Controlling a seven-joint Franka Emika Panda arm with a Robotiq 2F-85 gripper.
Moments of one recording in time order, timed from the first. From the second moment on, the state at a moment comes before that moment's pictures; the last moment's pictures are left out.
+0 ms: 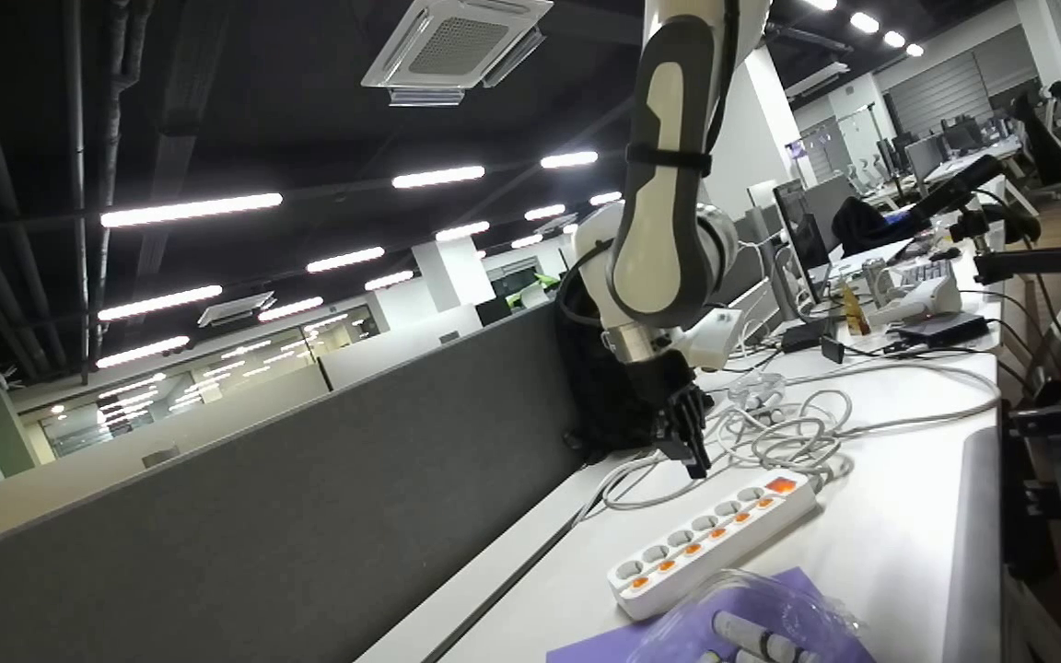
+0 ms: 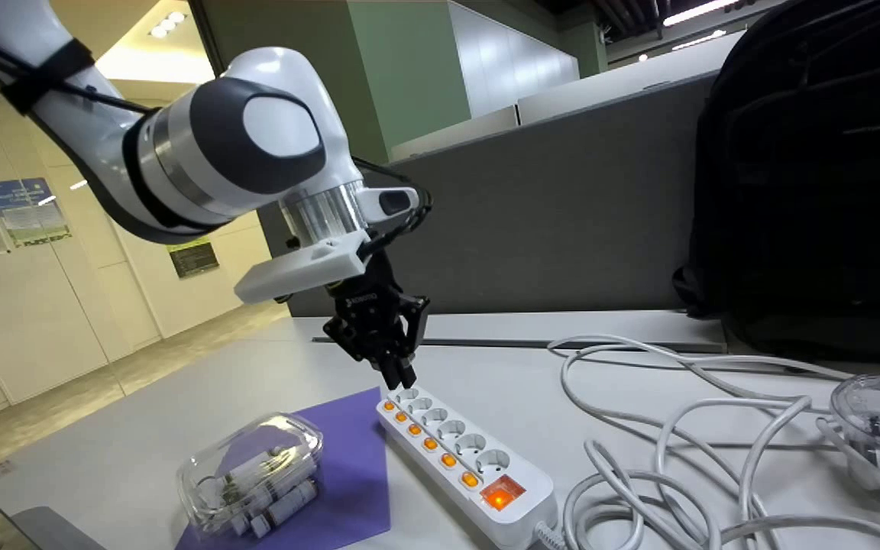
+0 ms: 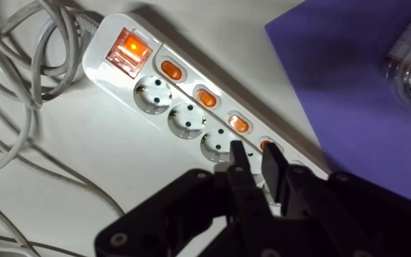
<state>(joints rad) -0.08 0.13 0.00 -2.51 -0.19 2.71 -0.06</state>
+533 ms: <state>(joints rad) -0.08 0.22 0.00 -2.46 -0.06 2.72 -0.13</state>
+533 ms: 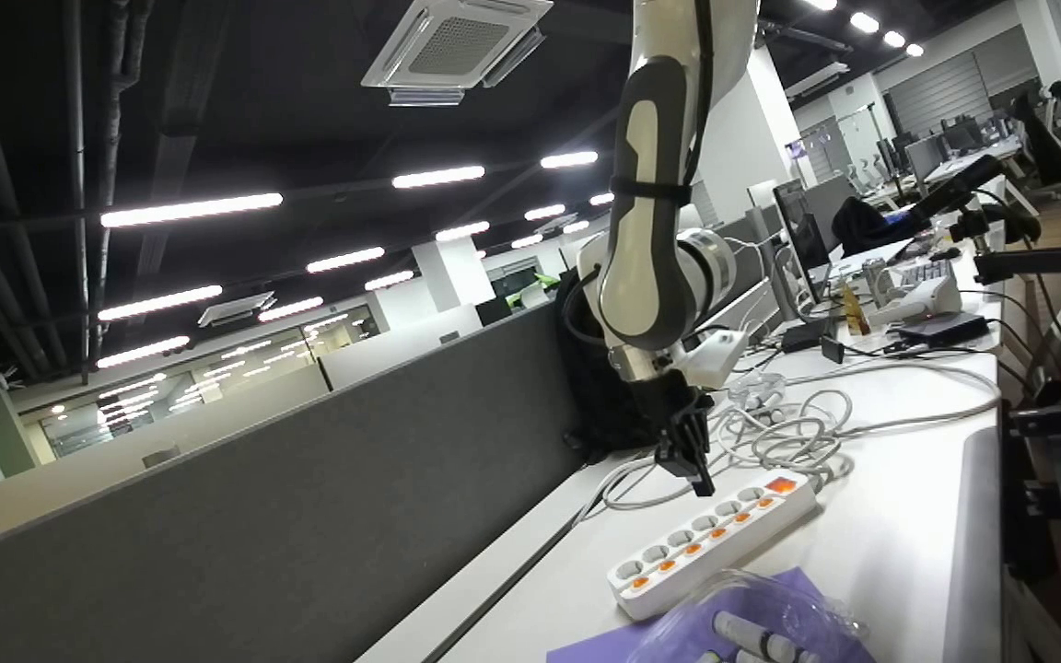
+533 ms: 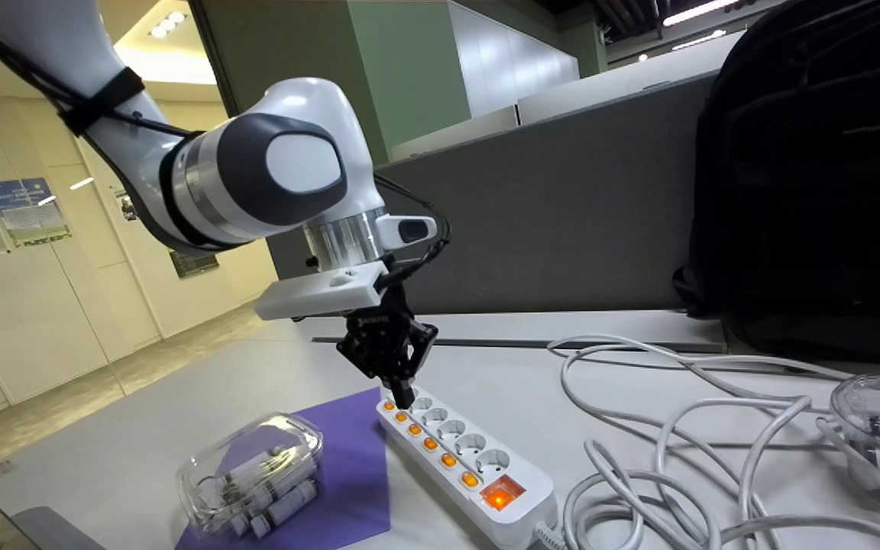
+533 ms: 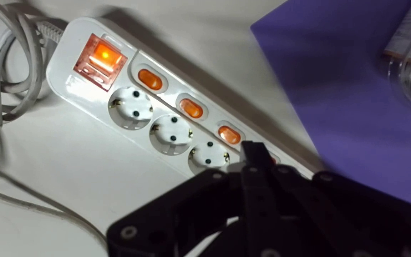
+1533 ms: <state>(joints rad) -0.05 0.32 -0.03 -2.46 -0.07 2.81 -0.12</state>
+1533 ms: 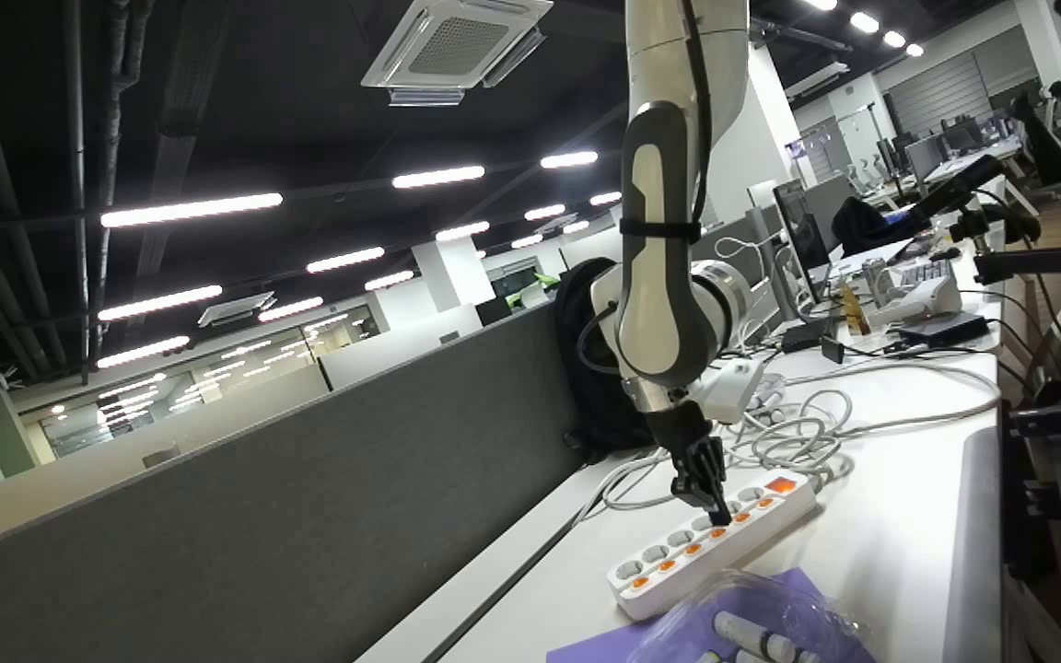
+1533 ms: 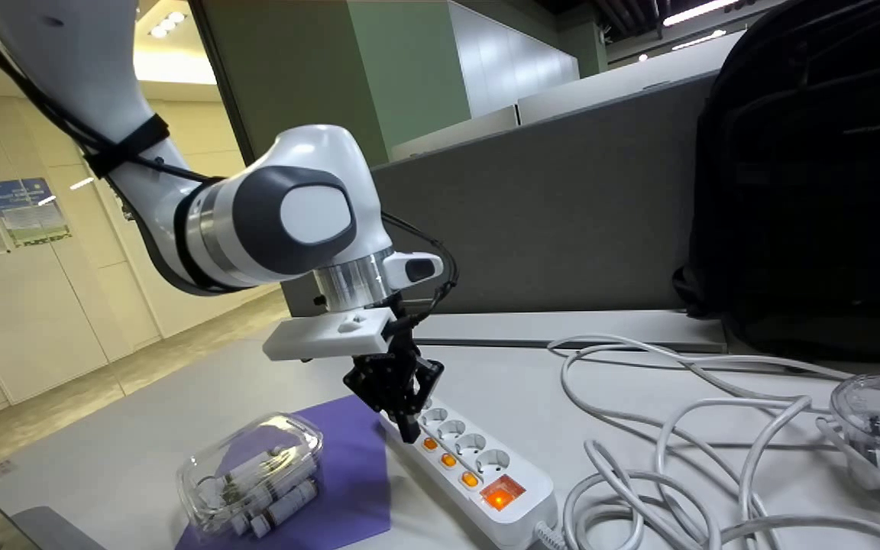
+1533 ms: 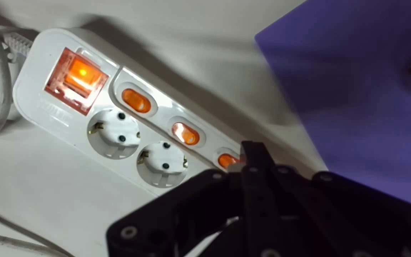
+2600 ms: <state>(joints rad) 0.06 0.40 -0.13 -2.46 -0.08 2.96 -0.04</state>
